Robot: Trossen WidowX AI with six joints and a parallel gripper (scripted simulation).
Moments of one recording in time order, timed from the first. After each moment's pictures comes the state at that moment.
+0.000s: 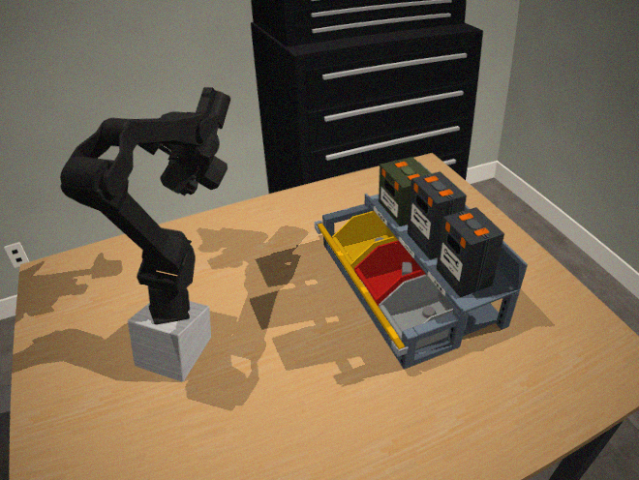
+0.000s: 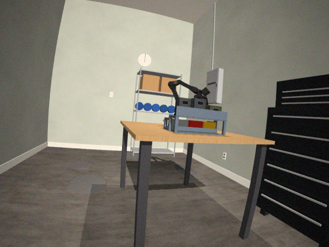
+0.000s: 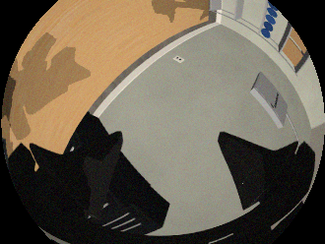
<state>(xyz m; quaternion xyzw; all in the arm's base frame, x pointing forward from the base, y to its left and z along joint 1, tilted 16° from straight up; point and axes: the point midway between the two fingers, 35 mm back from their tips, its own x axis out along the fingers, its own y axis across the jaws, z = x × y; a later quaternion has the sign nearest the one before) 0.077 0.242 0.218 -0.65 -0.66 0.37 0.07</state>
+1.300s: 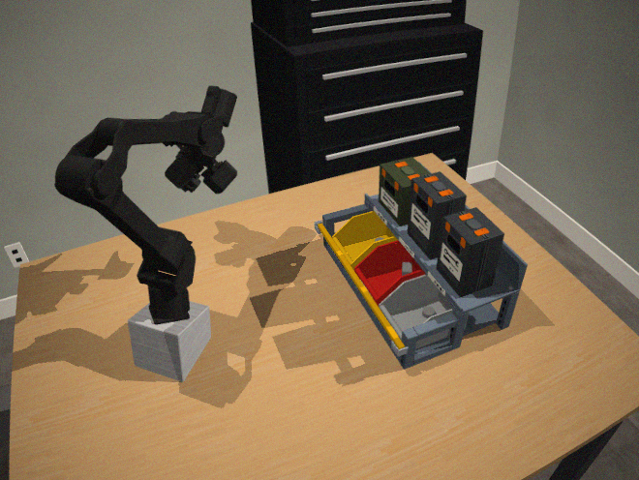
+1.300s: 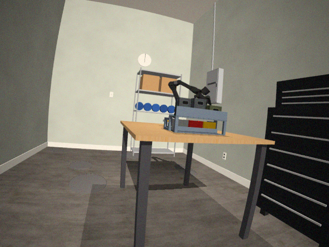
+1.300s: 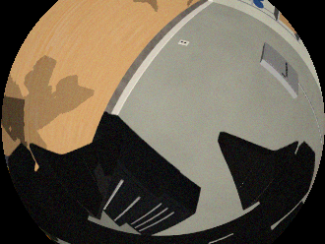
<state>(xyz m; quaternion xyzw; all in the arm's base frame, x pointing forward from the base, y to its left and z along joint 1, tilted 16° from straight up) 0.108 0.239 0.222 -0.69 -0.57 0.42 0.16</state>
